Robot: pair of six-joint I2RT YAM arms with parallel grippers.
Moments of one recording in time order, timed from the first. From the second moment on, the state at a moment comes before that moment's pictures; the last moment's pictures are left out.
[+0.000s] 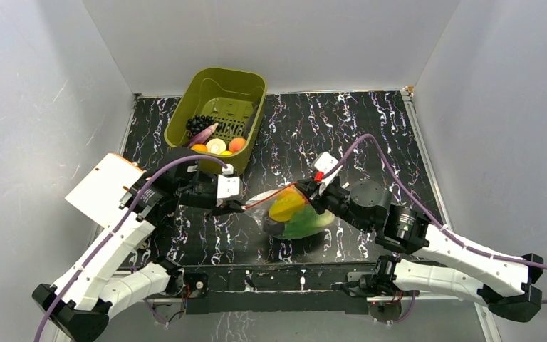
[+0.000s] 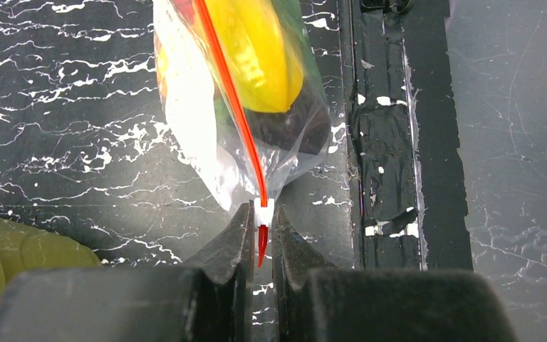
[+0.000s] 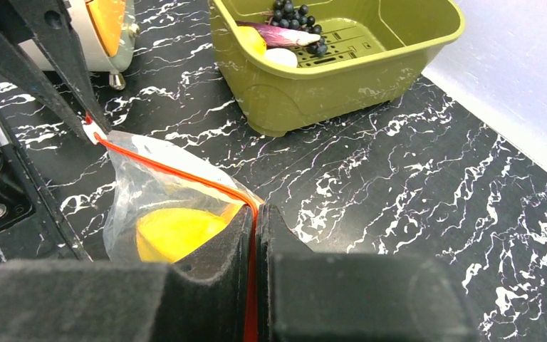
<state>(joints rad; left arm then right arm) -0.57 0.93 1.03 -0.87 0.80 0.70 1.10 0.78 0.87 -0.24 0.26 -0.10</state>
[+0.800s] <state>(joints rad) -0.57 0.86 1.01 -0.85 0.65 0.66 1.11 0.76 0.88 -0.33 0.29 -0.04</state>
